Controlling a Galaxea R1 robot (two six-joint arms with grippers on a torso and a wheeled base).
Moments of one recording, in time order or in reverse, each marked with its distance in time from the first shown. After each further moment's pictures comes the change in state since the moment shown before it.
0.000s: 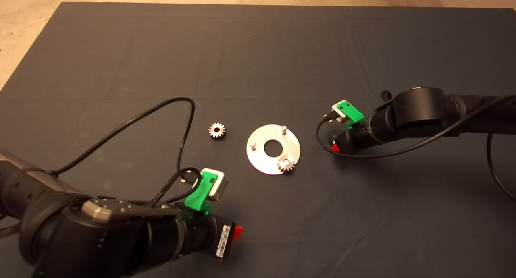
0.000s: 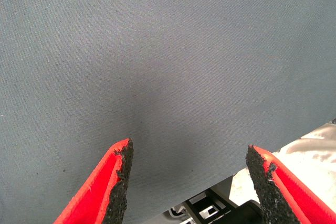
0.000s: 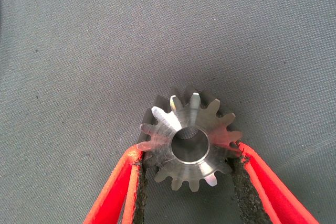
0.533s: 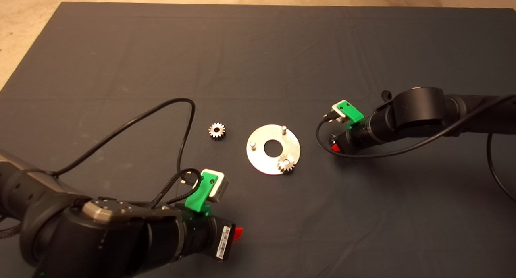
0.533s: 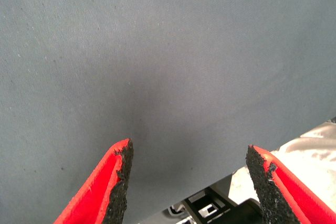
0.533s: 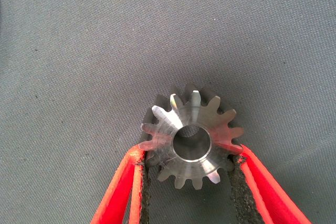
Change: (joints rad) left arm 0.009 0.000 0.000 0.002 0.000 0.000; right arm 0.001 0.000 -0.001 0.003 0.000 -0.003
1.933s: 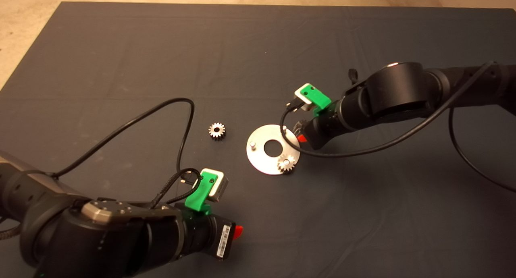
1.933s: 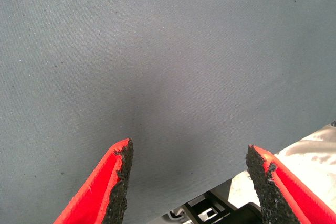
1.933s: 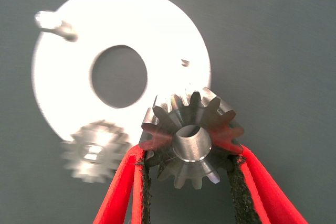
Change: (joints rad) left arm 0.002 -0.002 0.000 0.017 0.000 0.000; right arm 0.127 0.221 0.046 0.068 -0.002 0.008
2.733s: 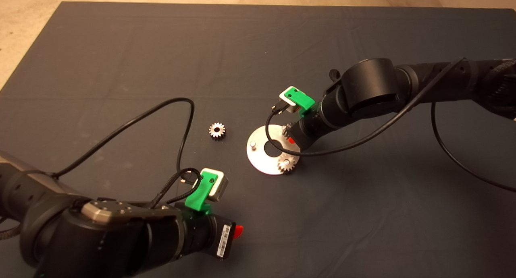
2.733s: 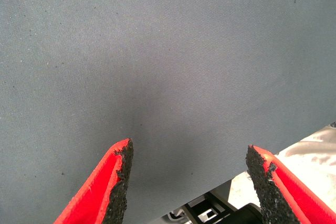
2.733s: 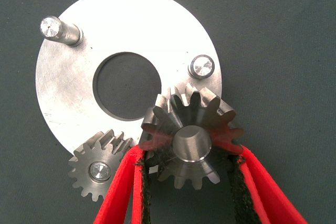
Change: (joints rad) left arm 0.000 0.000 0.000 0.002 0.000 0.000; right arm 0.000 0.059 -0.086 0.049 -0.031 -0.043
